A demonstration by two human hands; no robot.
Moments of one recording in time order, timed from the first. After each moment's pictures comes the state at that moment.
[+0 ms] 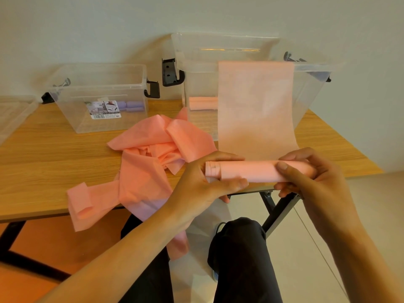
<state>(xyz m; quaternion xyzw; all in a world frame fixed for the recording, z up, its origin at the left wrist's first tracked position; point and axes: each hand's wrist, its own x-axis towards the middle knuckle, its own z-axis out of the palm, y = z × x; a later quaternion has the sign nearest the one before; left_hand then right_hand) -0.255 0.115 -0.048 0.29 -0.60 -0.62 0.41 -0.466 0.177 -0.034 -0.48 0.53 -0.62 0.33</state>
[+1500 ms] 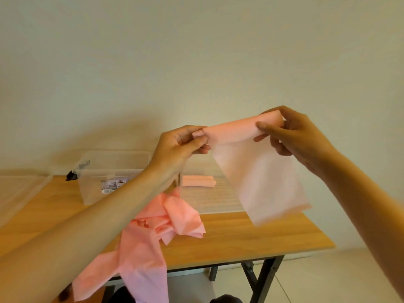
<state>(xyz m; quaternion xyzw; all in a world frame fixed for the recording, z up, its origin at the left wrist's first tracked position) -0.237 0.048 0.133 0.18 -0.63 -0.47 0.59 -0.477 0.129 0.205 -0.65 0.52 -0.53 0.18</state>
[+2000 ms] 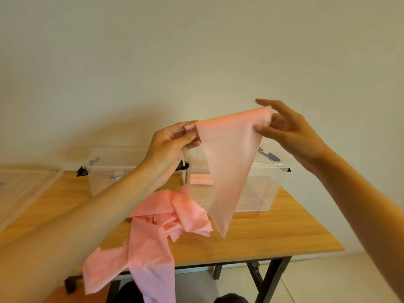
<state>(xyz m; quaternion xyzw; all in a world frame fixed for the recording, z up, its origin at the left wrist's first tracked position) -0.212 0.032 0.128 0.17 -0.54 -0.54 0.62 -0.468 0.108 0.199 -0.72 0.47 -0.48 0.16</state>
